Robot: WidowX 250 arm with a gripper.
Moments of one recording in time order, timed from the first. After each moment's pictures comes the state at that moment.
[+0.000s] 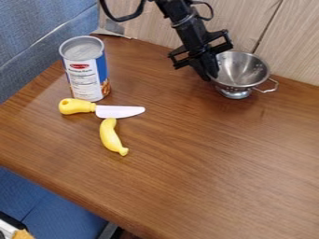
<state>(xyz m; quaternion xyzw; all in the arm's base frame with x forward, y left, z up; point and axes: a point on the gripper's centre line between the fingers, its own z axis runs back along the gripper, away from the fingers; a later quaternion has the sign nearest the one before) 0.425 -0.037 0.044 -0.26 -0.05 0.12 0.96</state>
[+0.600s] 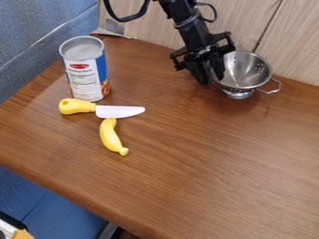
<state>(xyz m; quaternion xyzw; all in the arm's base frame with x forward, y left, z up) 0.423 -0.039 0.043 -0.25 -0.04 0.12 0.96</state>
